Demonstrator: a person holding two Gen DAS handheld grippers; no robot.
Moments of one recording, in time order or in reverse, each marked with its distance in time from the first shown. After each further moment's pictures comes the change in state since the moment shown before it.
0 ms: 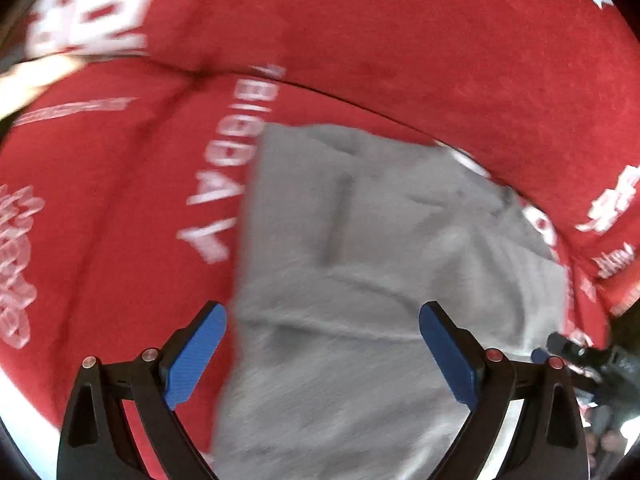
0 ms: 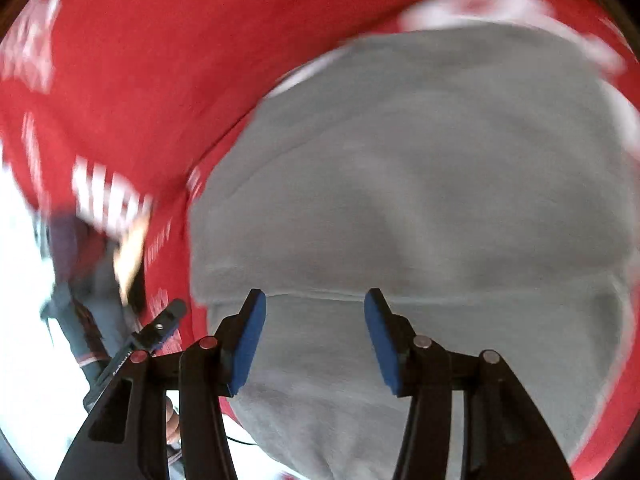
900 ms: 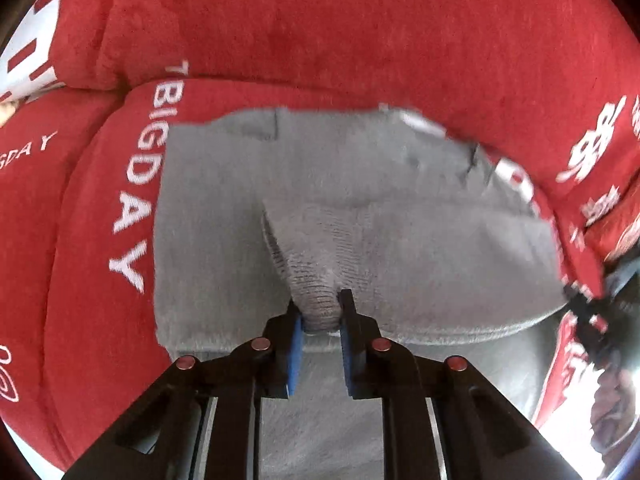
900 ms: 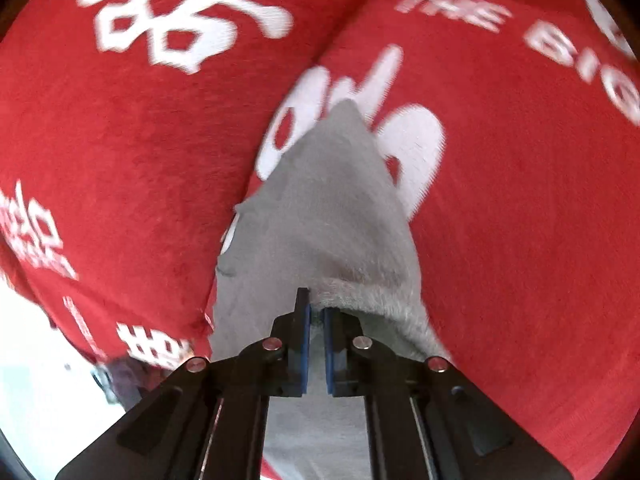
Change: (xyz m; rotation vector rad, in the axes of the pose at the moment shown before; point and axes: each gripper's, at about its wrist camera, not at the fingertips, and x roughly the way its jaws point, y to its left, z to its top) left arm 0.030 -0.041 -0.007 0.168 0.056 -0.021; right arm -0.067 -0.095 0.032 0.231 -0.243 0.121
